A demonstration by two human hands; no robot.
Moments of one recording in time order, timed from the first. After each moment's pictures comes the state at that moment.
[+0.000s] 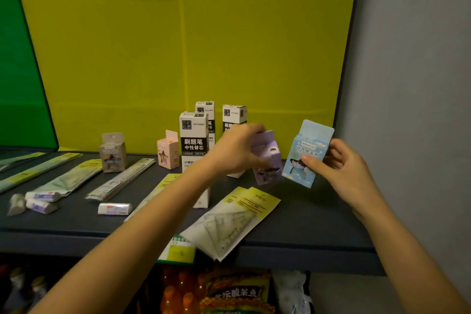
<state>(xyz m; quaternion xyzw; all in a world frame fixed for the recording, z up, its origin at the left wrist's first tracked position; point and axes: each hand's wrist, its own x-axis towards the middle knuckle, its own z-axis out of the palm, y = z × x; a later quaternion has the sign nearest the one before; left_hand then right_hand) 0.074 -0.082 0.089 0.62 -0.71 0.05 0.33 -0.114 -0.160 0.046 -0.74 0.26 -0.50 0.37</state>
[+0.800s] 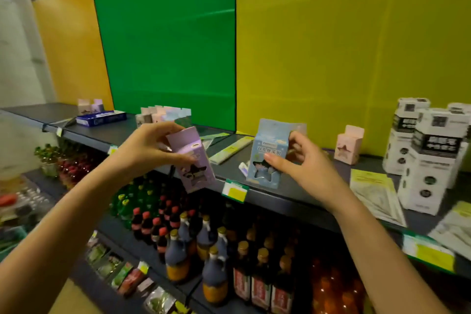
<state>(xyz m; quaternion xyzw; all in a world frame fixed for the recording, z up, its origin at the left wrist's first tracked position) 0.326 0.335 0.085 0.80 -0.41 0.04 0.44 0.191 0.099 0.044 -0.82 0.01 -0.33 0.48</state>
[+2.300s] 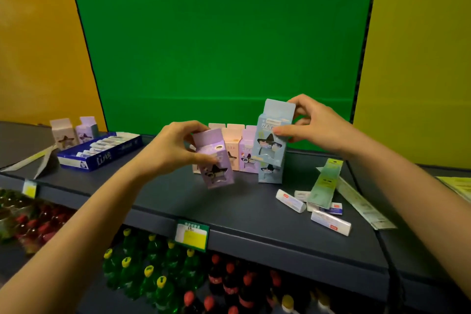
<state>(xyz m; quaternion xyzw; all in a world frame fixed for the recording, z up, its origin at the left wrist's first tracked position) 0.833 0.416 0.082 0.76 -0.52 0.03 0.38 0.662 0.219 0.104 -0.89 0.13 -0.28 0.33</state>
